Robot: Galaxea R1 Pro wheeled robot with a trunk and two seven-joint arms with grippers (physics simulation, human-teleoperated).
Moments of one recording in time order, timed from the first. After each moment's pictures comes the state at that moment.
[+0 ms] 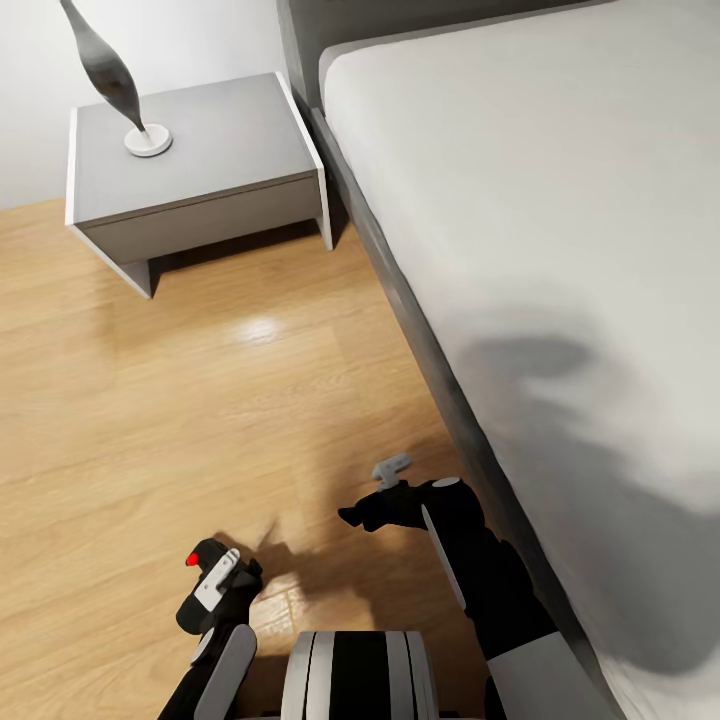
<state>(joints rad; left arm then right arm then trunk) -0.30 -0.14 0.02 -0.95 0.71 -0.13 0.46 -0.58 0.17 0.22 -1.29 0.22 0.90 0.53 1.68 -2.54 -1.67</state>
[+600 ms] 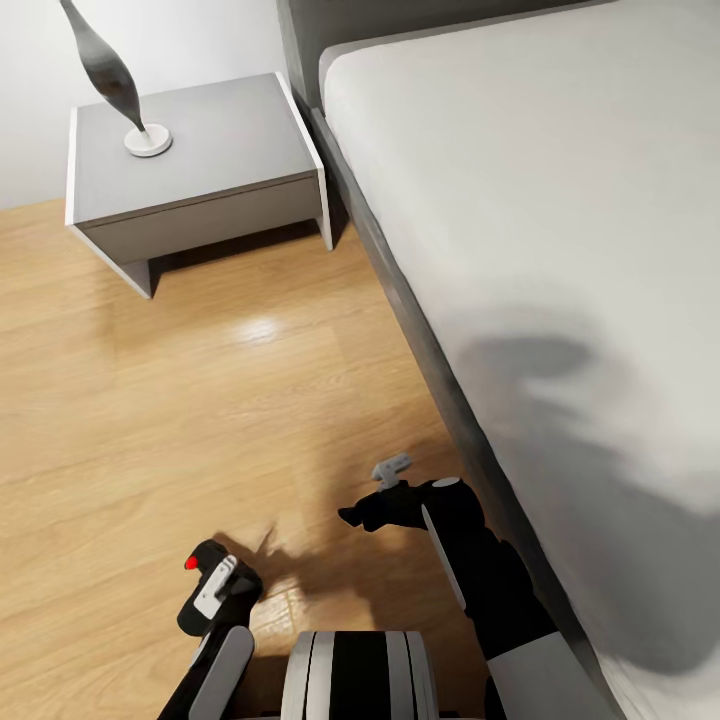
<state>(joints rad) -0.30 -0.14 0.01 -0.93 0.82 -0.13 0.46 -0.58 0.17 0.22 -1.29 0.22 0.90 0.53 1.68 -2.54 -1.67</state>
